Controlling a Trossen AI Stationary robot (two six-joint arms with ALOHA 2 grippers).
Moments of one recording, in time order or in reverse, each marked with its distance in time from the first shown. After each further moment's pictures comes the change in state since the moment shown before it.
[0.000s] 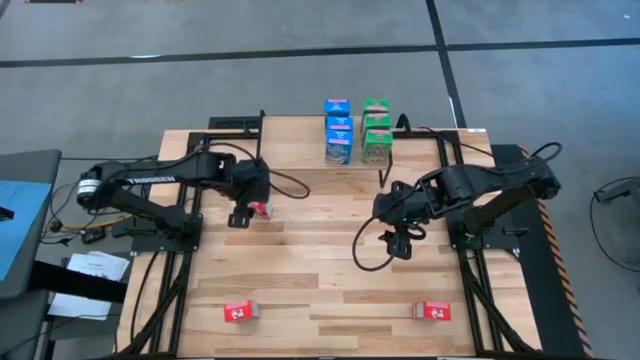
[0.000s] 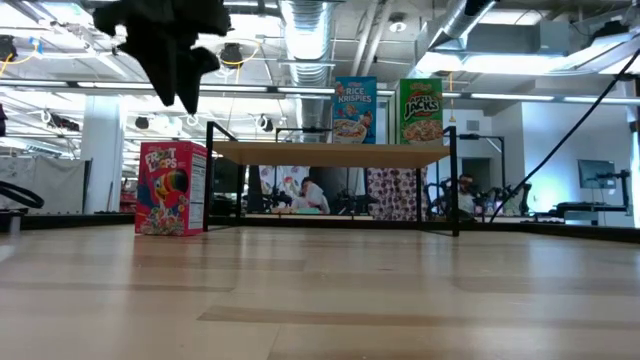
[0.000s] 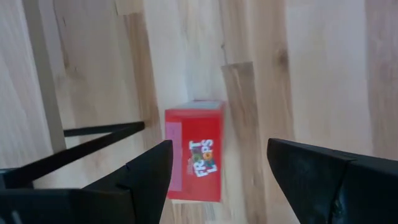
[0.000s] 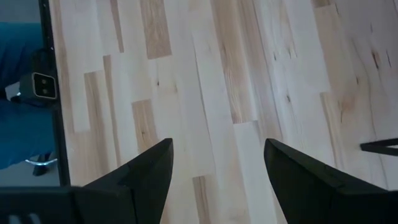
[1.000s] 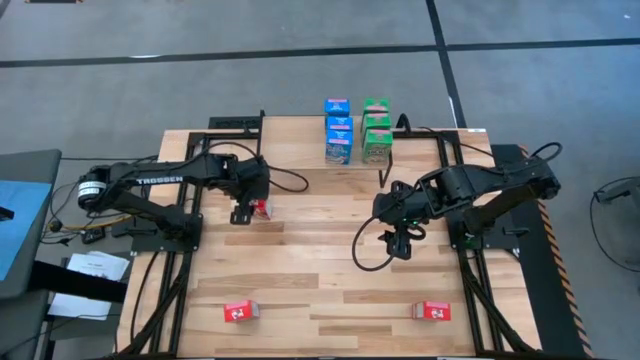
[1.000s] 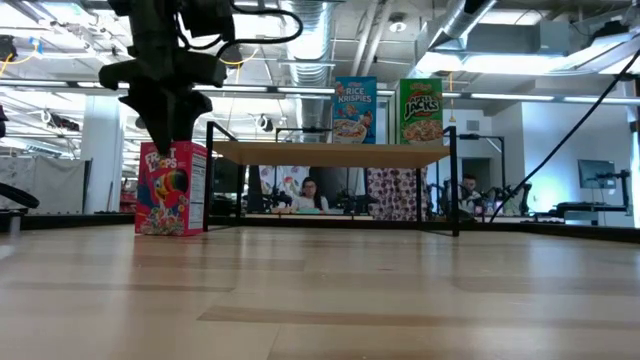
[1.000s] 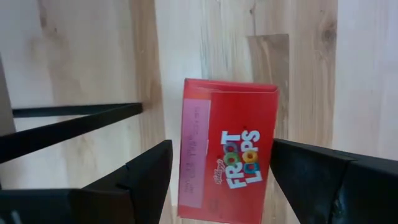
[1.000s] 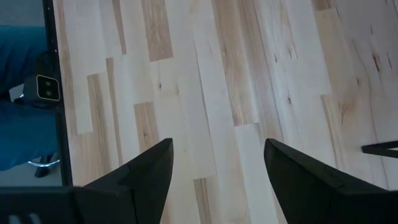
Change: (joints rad) left arm 0.129 0.001 -0.200 0.159 0.026 0.053; right arm 0.000 -0.003 0.002 0.007 -0.002 0.000
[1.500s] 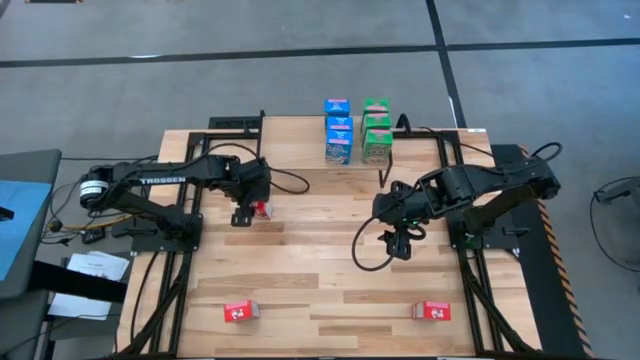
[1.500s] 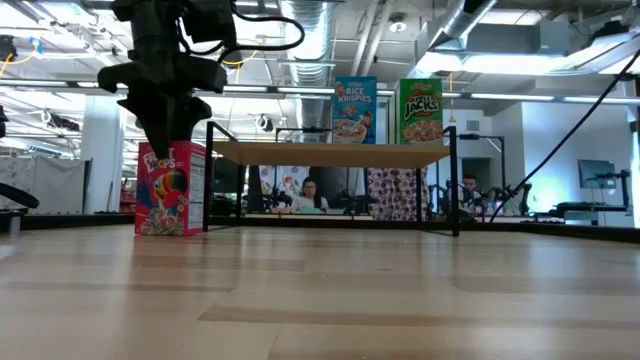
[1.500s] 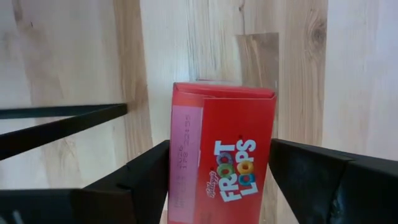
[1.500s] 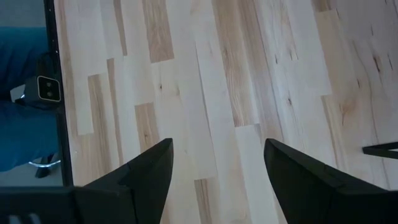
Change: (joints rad) left arm 0.000 0.020 -0.012 0.010 0.035 -0.020; right arm 0.000 0.000 0.000 0.004 -0.001 0.000
